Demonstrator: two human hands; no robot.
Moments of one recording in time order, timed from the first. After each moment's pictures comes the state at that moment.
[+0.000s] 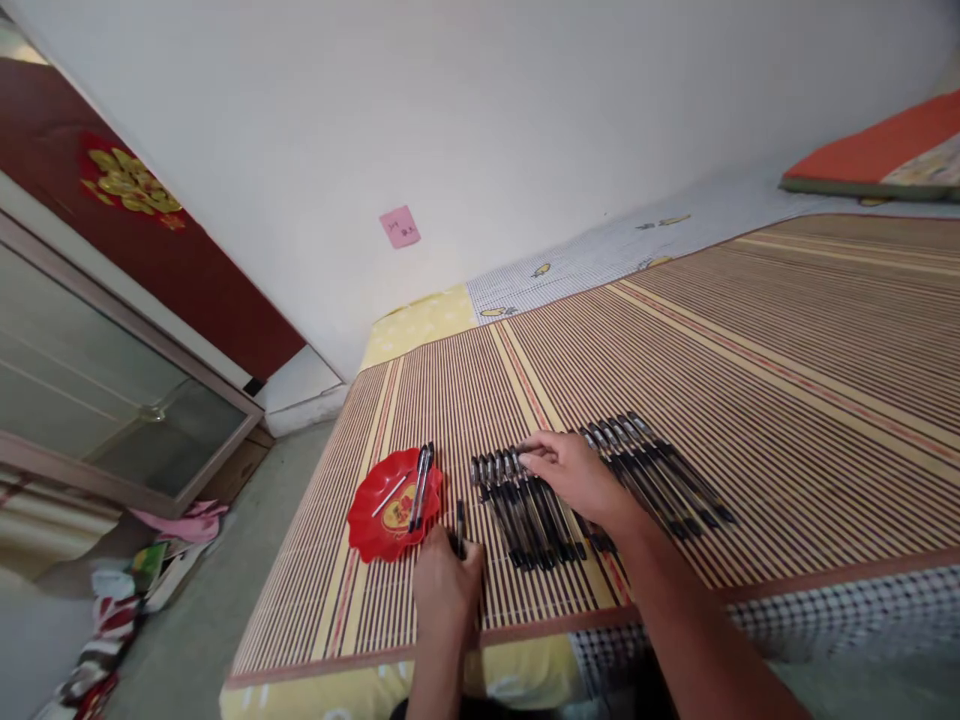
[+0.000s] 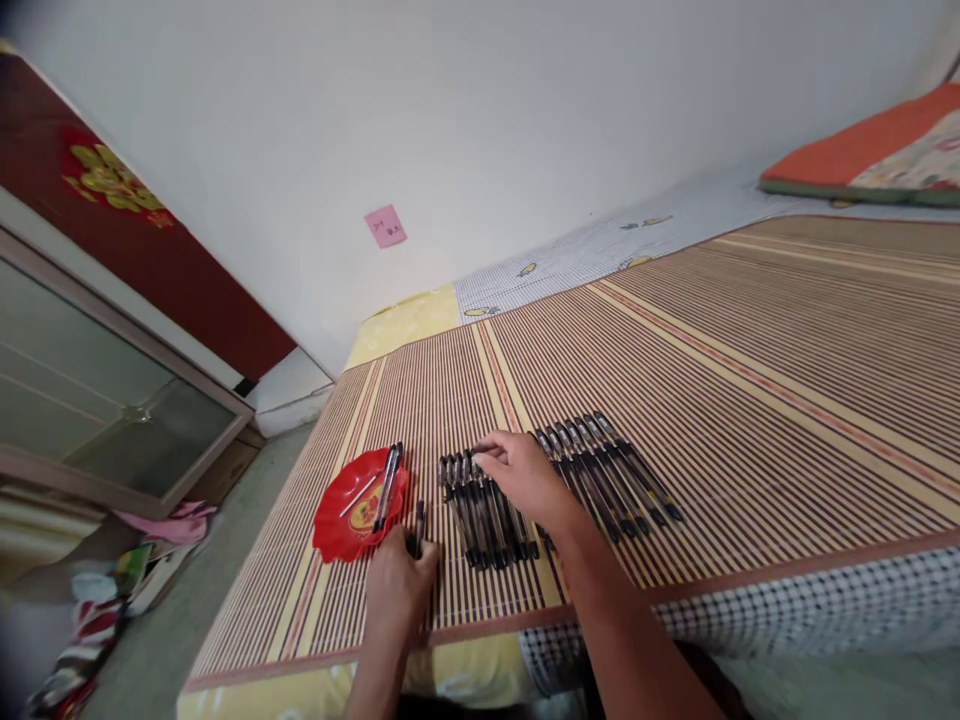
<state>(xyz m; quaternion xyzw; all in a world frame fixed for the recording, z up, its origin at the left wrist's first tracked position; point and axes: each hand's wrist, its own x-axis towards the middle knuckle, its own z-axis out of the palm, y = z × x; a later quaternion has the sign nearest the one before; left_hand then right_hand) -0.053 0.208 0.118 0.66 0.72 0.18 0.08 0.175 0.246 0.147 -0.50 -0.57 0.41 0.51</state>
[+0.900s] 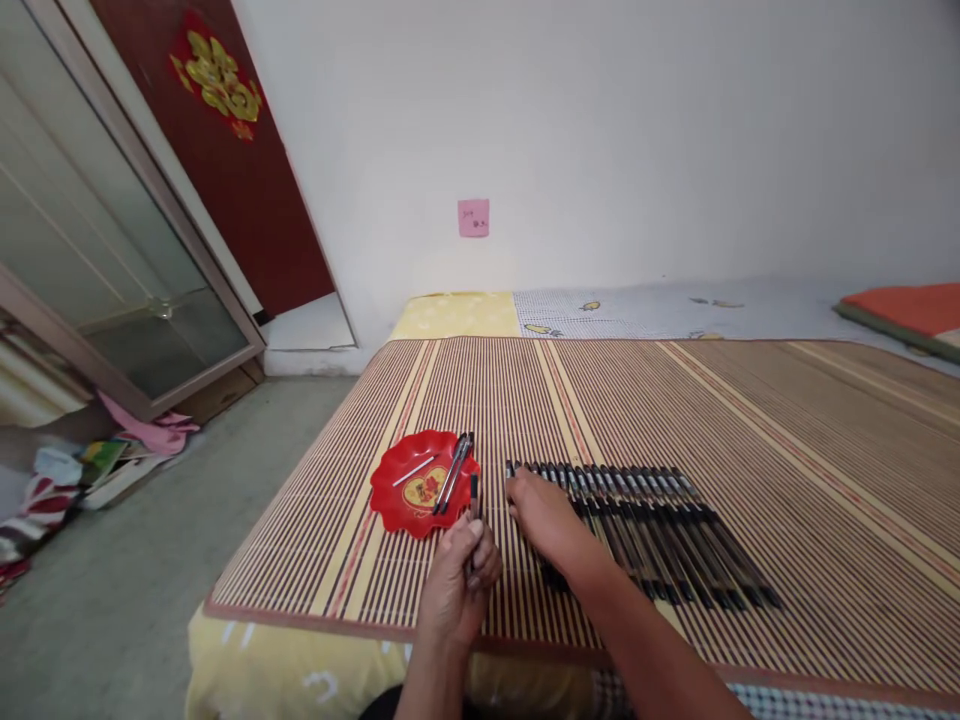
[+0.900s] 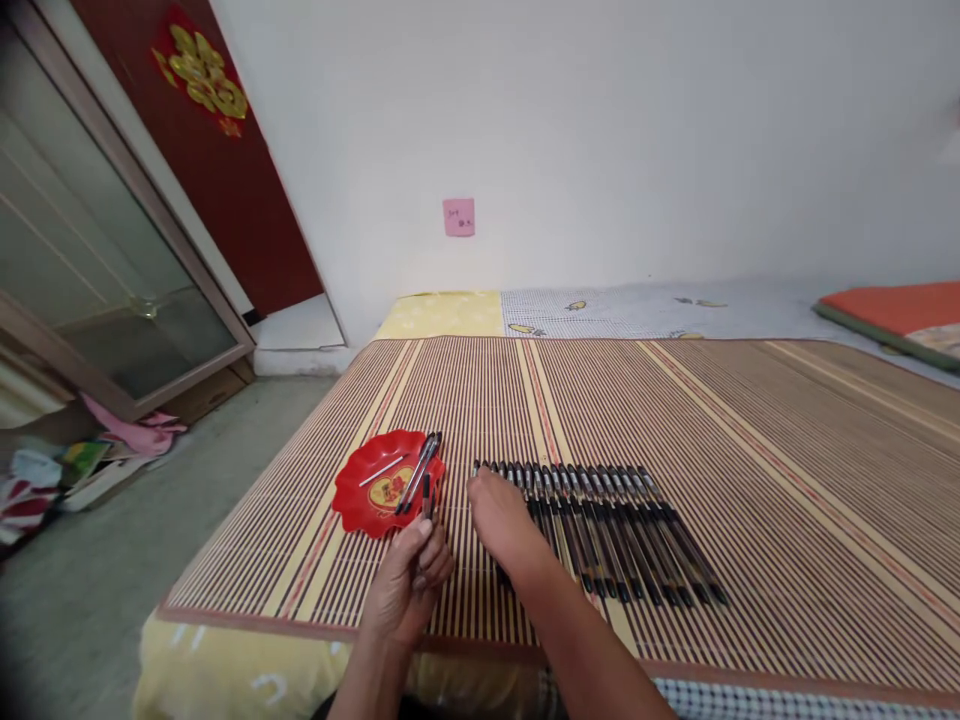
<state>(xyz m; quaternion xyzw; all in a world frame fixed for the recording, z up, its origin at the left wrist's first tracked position) -0.062 0.197 0.115 0.20 0.22 0.59 0.75 0.075 0.256 0.156 -0.60 -0.79 0.11 0.05</state>
